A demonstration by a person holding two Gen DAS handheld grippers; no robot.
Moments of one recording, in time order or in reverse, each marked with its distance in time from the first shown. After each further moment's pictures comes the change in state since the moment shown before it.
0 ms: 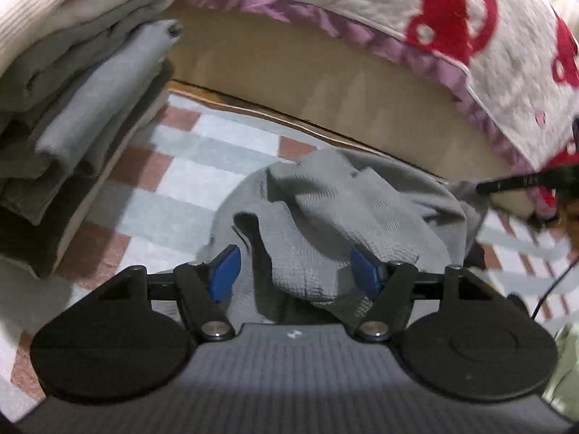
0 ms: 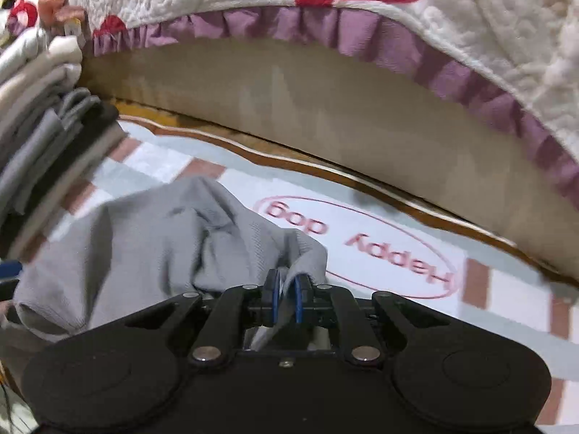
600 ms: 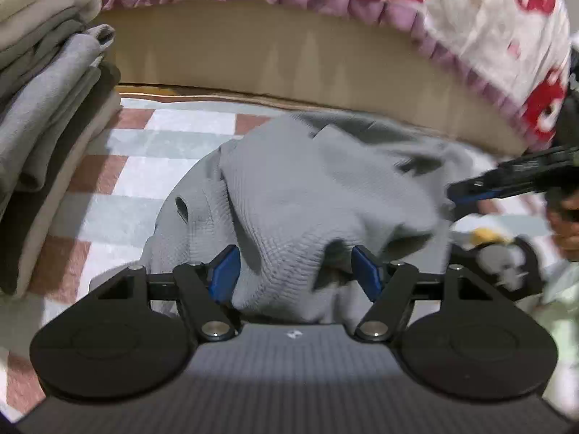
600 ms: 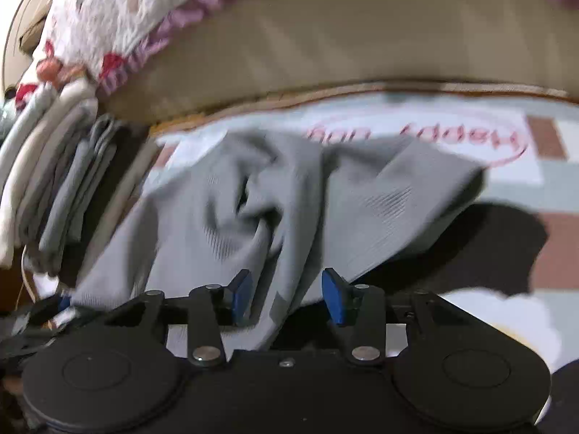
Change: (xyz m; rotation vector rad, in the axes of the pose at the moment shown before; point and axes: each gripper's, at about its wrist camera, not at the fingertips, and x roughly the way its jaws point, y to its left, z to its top) left arm 0.045 -0.039 -0.009 0.178 0.062 0.008; right arm 0.036 -0.001 -0.094 0.321 0.029 0.314
